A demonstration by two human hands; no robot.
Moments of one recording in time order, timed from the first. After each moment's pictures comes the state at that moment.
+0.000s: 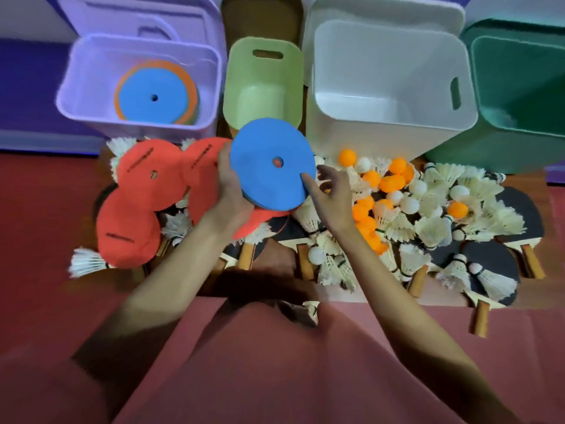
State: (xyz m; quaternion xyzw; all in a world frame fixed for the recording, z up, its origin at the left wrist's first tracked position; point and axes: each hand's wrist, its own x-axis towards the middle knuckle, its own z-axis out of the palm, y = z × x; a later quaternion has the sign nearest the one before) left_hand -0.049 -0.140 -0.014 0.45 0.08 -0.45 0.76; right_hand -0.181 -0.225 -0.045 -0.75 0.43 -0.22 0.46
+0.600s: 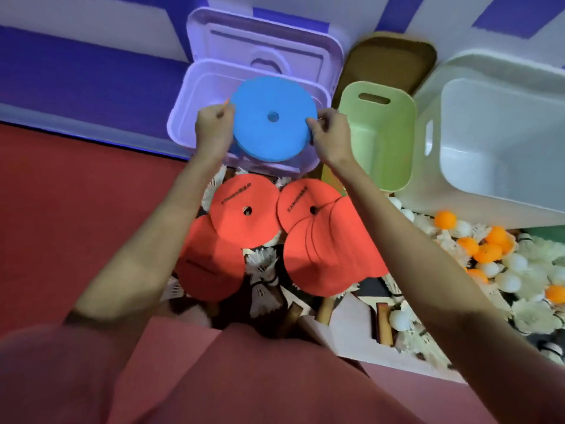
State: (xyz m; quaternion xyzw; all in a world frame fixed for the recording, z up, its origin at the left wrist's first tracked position) left_hand 0.240 -0.082 -0.031 0.81 -0.08 -0.18 0.54; right_hand 0.120 -0.242 -0.046 -0.81 0.36 -0.17 0.44
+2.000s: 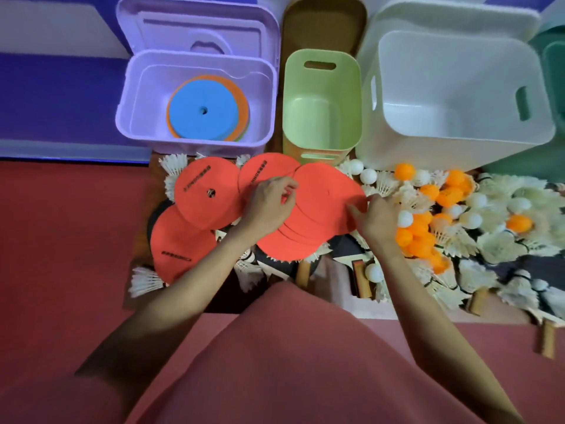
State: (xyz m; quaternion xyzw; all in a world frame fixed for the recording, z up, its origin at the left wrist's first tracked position) left_hand 0.041 -0.086 -0.075 0.79 -0.45 -0.19 0.38; right_hand -0.137 -0.225 -0.109 -0.79 0.58 0.02 0.19
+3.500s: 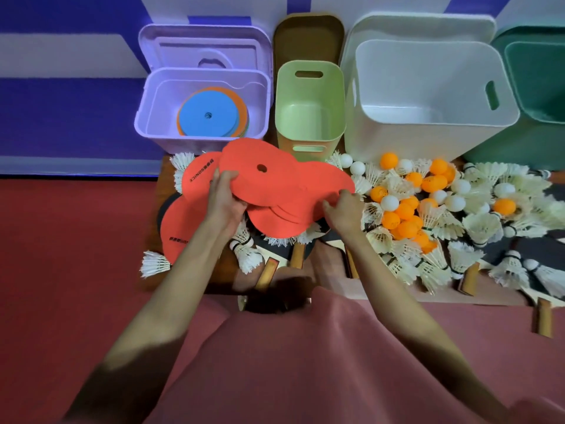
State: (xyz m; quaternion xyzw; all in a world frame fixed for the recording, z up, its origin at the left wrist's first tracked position) left_hand 0.024 -0.030 -0.016 0.57 0.09 -0.38 0.72; right_hand -0.133 -0.168 -0.081 -0.76 0.57 -0.01 0.31
